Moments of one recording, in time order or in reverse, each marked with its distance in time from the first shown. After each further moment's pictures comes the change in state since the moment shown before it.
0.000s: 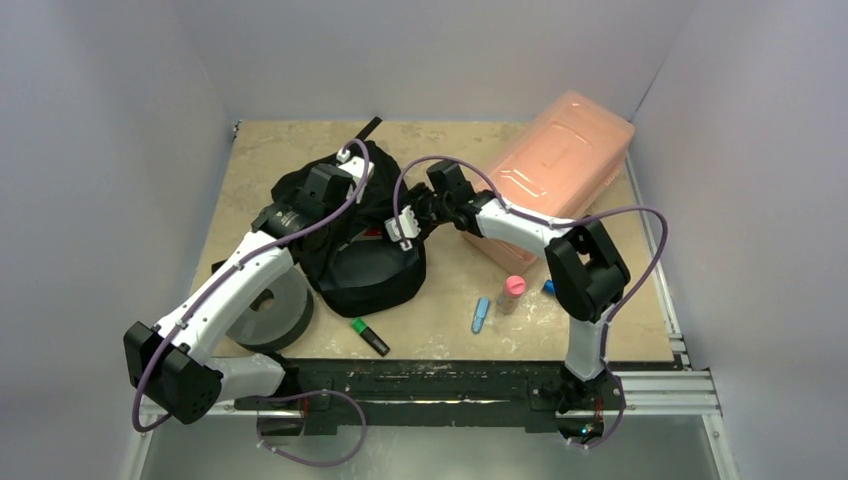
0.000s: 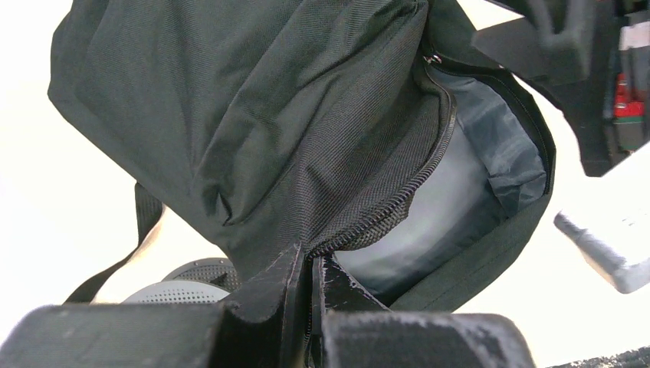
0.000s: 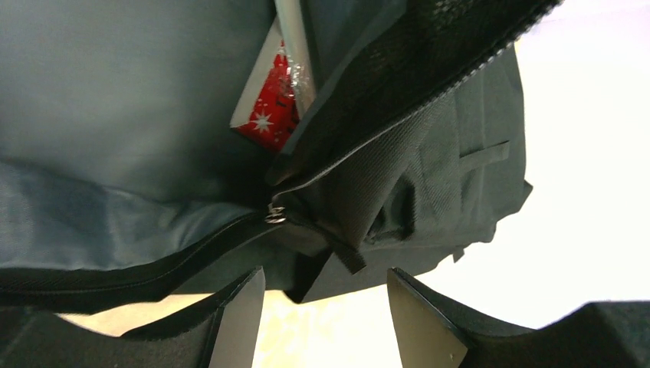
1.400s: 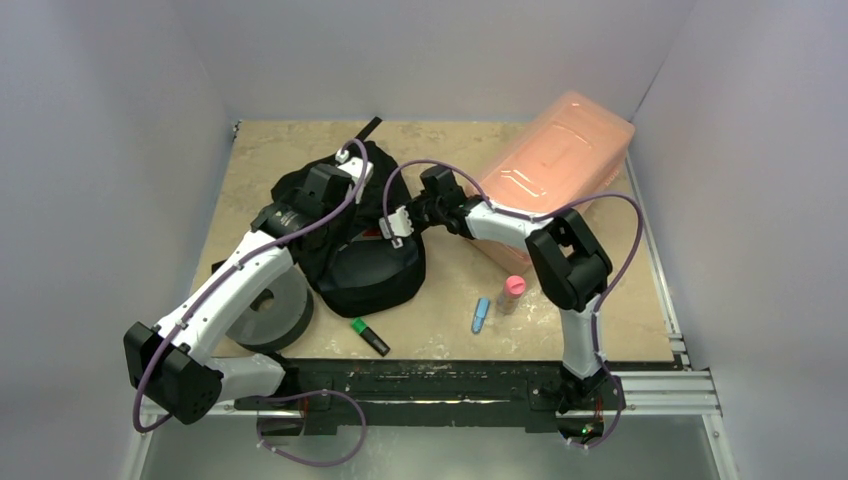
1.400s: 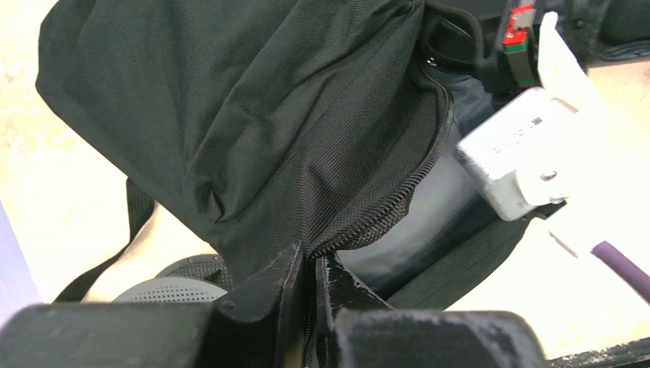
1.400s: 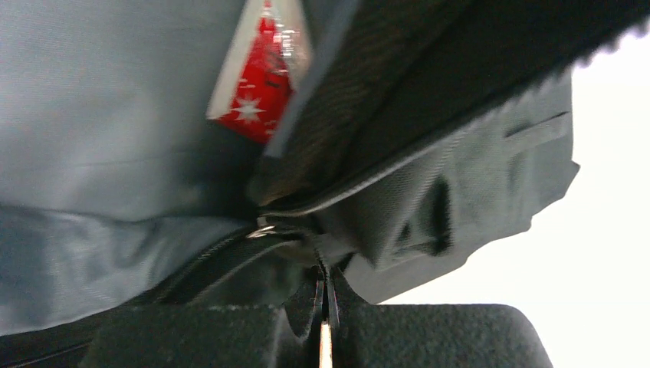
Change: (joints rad) left arm 0.003 0.000 0.000 -0.009 0.015 -0.007; right arm 0.008 0.134 0.049 0.131 0.053 0.056
